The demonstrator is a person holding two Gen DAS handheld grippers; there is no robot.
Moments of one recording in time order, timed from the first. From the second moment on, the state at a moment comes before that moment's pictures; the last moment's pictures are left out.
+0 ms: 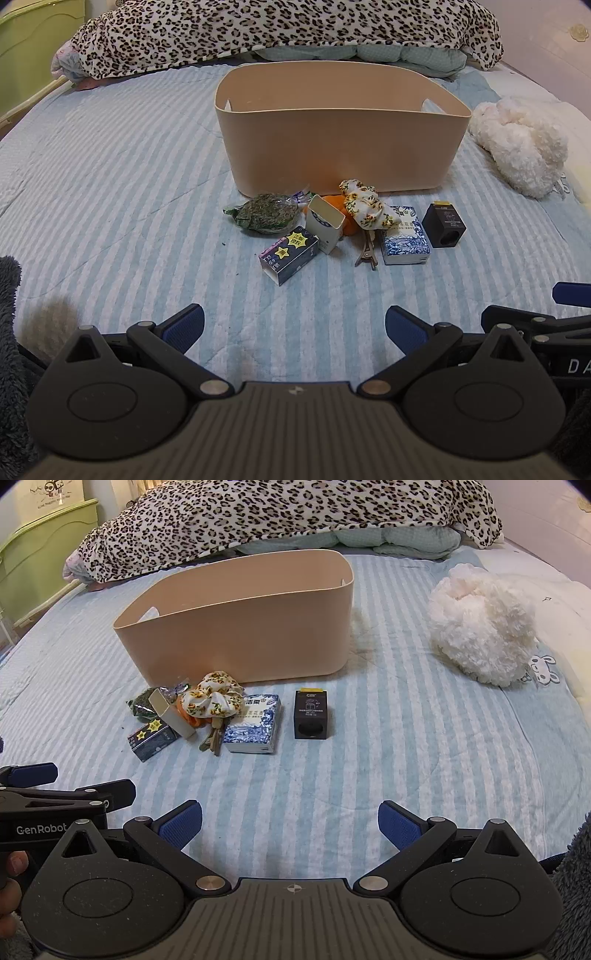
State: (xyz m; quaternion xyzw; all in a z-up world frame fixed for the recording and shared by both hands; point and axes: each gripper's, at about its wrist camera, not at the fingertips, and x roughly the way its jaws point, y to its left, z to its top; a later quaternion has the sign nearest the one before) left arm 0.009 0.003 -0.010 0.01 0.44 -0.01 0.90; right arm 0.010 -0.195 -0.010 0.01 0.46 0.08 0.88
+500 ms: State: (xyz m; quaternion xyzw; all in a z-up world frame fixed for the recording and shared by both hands) left arm 0.010 0.001 -0.013 0.01 0.44 -0.01 0.90; right arm 0.012 -0.195 -0.010 0.02 0.46 0.08 0.88
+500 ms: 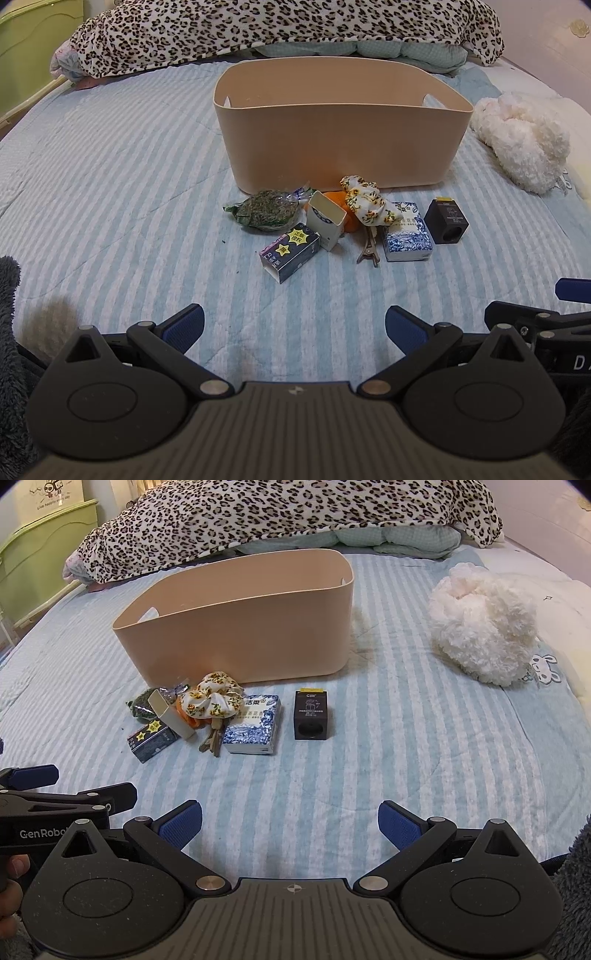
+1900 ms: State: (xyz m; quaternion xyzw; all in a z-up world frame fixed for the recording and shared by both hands) left arm 0.075 0.022 -0.049 0.03 0.48 0.00 0.88; right arm 0.076 -0.195 -0.026 0.01 0.49 0.07 0.87
